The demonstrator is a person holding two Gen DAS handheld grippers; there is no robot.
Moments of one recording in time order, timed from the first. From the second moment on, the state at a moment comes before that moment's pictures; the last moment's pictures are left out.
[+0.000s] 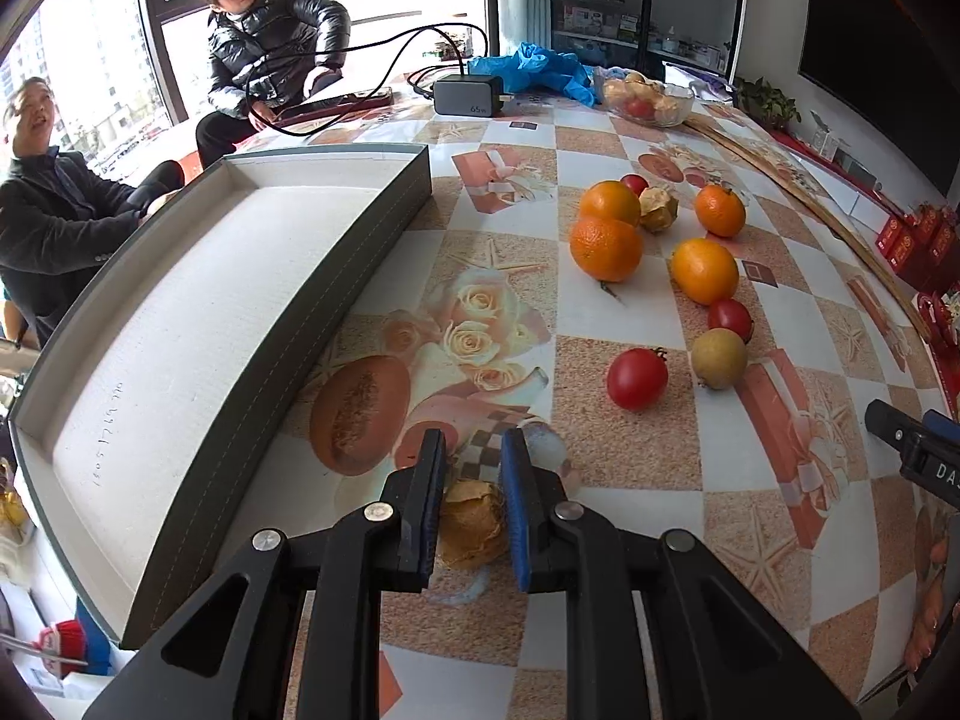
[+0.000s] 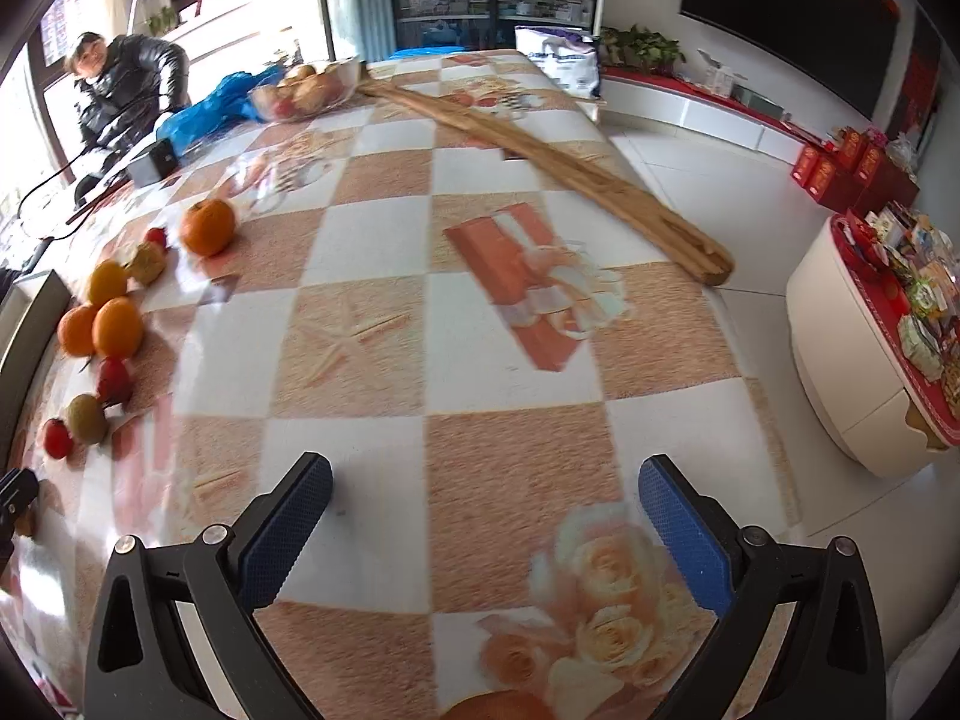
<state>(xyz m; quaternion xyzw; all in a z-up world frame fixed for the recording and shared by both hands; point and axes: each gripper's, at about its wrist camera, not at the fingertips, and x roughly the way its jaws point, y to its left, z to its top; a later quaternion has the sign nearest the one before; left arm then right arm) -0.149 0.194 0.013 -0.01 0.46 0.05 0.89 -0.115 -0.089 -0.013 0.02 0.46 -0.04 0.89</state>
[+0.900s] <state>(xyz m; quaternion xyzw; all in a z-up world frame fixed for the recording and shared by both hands) -0.173 0.214 0.014 -0.03 0.44 0.04 0.90 -0.129 -0.012 0.003 0.03 0.43 0.12 0.90</state>
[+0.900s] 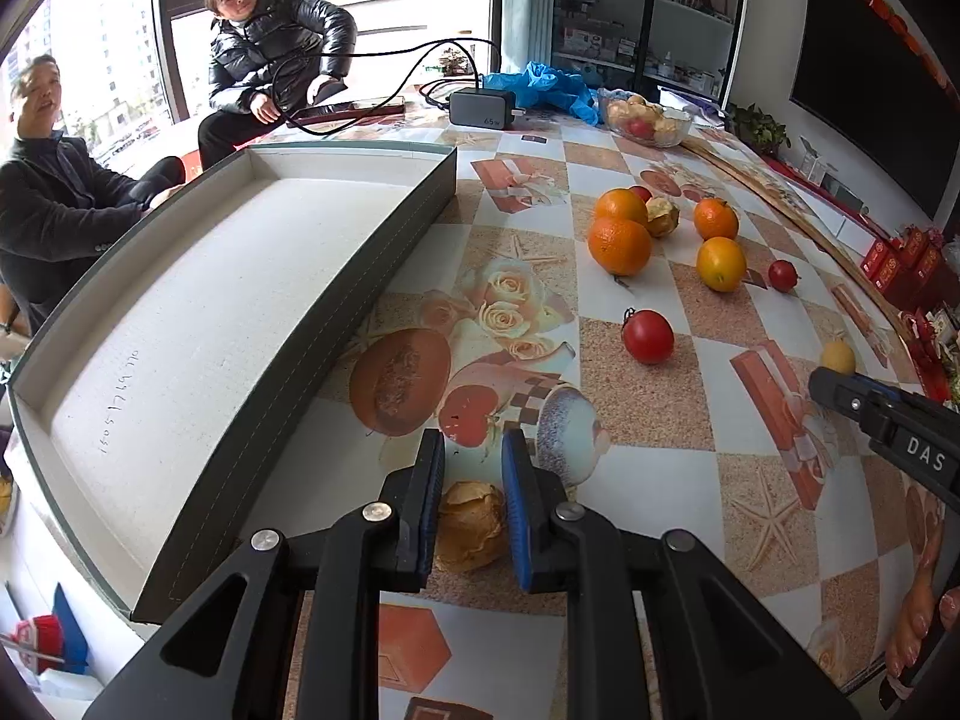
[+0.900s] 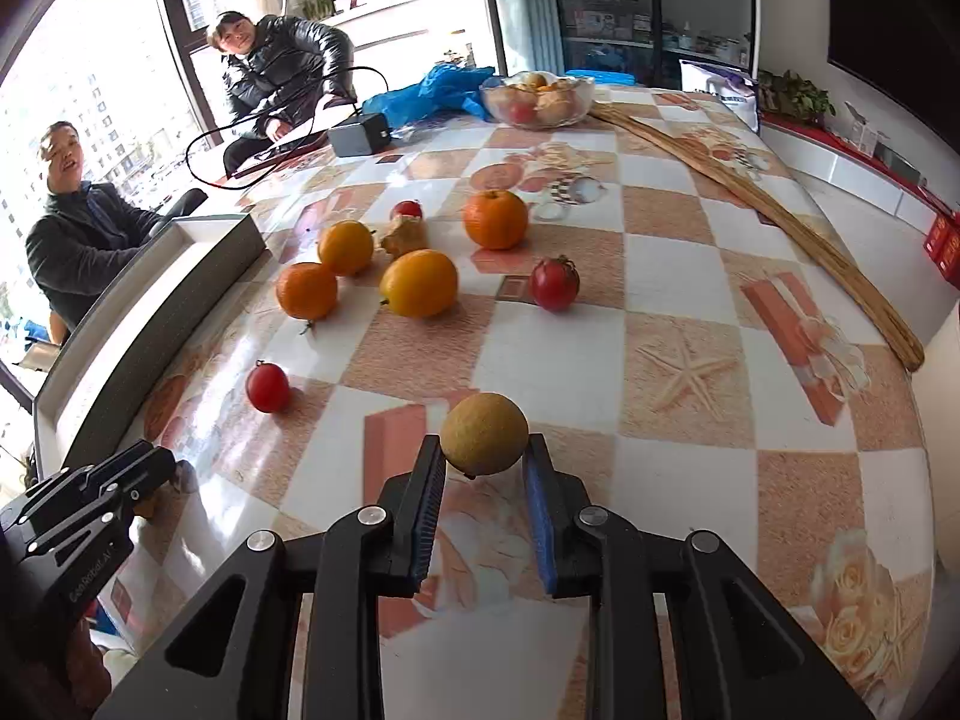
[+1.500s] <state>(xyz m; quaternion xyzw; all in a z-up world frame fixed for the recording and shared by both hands) -0.175 0.204 0.012 -0.02 0.43 0.06 0.90 -0.141 -0.041 -0.003 0.06 0.40 0.09 0.91</state>
